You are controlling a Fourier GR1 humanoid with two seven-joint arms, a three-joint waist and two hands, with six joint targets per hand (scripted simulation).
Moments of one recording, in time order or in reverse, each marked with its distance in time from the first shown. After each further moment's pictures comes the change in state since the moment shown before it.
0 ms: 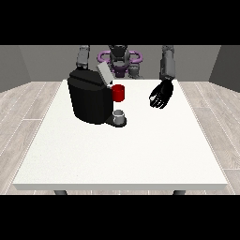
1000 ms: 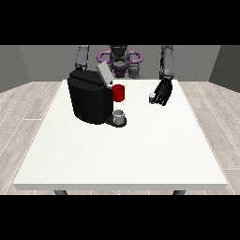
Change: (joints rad) left arm -0.083 -0.018 -0.068 0.183 -0.212 -0.042 -0.040; right arm 0.005 -0.015 -0.040 0.123 0.010 -0.013 -0.021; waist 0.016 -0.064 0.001
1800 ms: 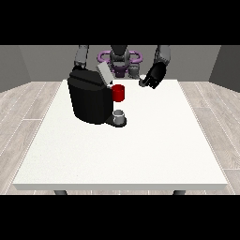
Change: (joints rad) left arm -0.140 -0.084 0.060 -0.071 0.082 -0.235 0.039; right arm 0.009 -0.015 -0.029 0.103 0.008 0.000 -0.027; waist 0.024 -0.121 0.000
